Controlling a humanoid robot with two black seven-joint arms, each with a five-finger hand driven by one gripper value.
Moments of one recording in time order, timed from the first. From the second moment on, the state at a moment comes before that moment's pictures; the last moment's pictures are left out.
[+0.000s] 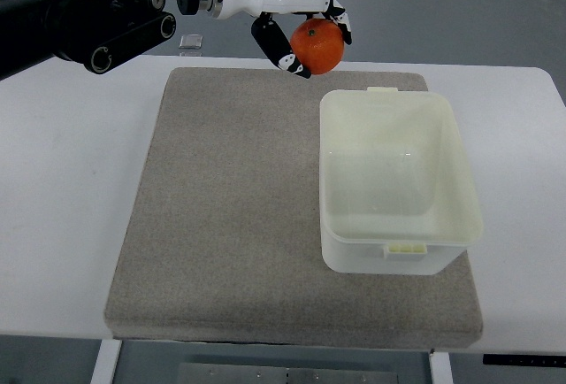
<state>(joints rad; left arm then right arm) -1.59 0.26 0.20 -0.74 1.14 -0.09 -0.61 0.00 0.00 -0.05 0.16 0.04 -0.06 0.15</state>
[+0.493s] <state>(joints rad) -1.67 0.28 0.20 -1.04 1.15 0.01 -0.61 0.00 0.00 -0.05 0.16 0.04 -0.06 0.15</state>
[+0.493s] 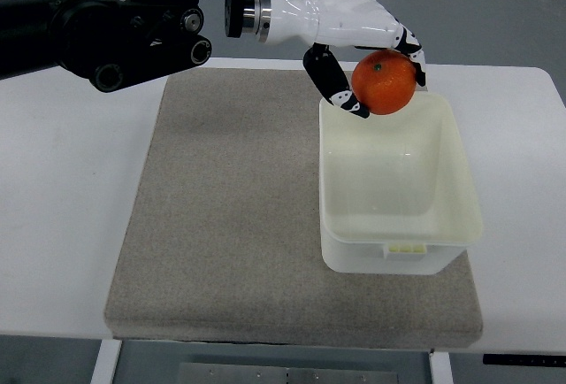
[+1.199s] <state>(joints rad) -1.56 0.14 0.21 -0.99 1.25 0.06 -0.61 0.00 0.00 -0.05 0.16 0.04 -0.06 0.15</state>
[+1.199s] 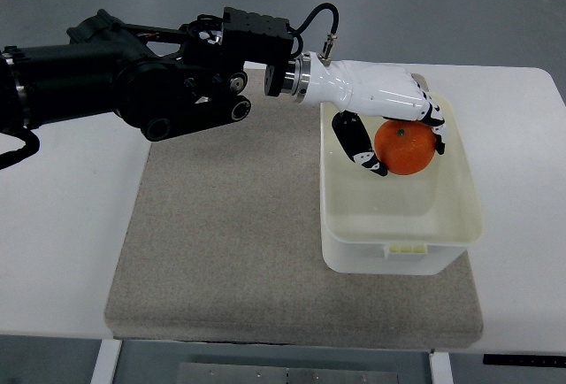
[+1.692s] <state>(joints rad) -1.50 0.14 0.20 -0.98 1.28 0.06 -0.61 0.00 0.00 -0.05 0.16 0.04 -0.06 0.15</state>
